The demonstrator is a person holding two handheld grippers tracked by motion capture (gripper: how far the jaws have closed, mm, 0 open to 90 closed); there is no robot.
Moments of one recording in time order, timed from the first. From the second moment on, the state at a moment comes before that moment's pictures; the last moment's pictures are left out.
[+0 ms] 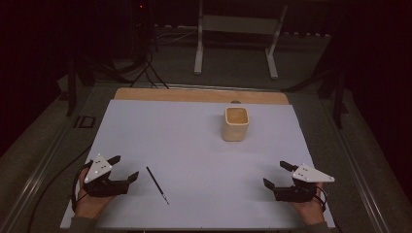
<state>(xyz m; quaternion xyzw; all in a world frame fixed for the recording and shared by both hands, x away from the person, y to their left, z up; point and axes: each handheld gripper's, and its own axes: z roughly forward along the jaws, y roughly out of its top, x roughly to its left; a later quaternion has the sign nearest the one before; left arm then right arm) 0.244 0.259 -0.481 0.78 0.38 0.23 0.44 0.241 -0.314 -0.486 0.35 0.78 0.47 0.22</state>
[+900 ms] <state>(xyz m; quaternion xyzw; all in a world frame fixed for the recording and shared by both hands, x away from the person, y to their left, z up) 0.242 0.256 -0.477 0.78 0.37 0.23 0.45 0.241 -0.315 -0.486 0.35 0.78 0.47 0.21</state>
